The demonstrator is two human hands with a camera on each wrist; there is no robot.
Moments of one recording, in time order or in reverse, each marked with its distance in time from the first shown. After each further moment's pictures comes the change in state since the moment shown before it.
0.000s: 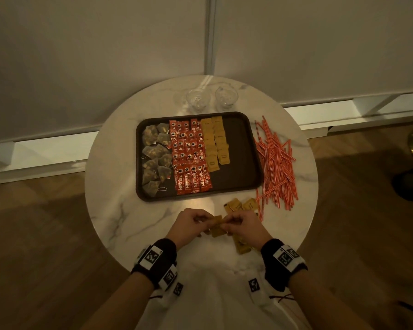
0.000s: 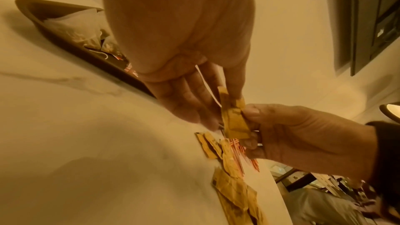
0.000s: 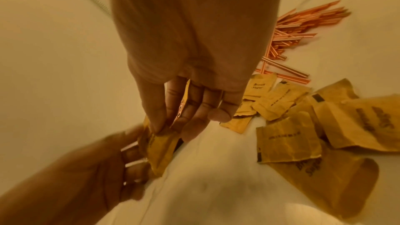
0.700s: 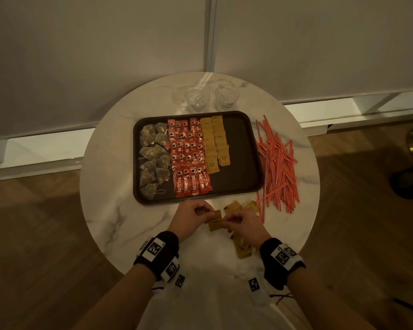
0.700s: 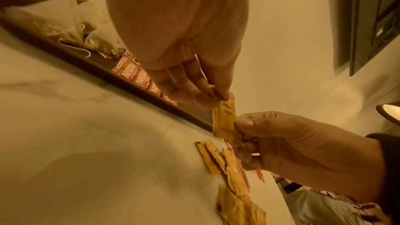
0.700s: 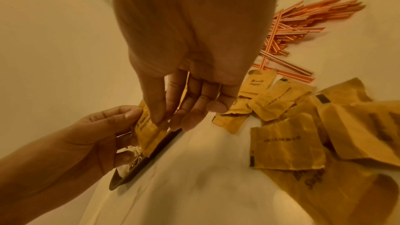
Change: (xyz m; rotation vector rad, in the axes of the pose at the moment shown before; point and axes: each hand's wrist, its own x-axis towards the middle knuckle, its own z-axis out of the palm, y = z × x) left_hand 0.029 0.010 -0.006 0.063 0.096 0.089; right_hand 0.018 0.004 -0.003 -0.069 0.059 0.007
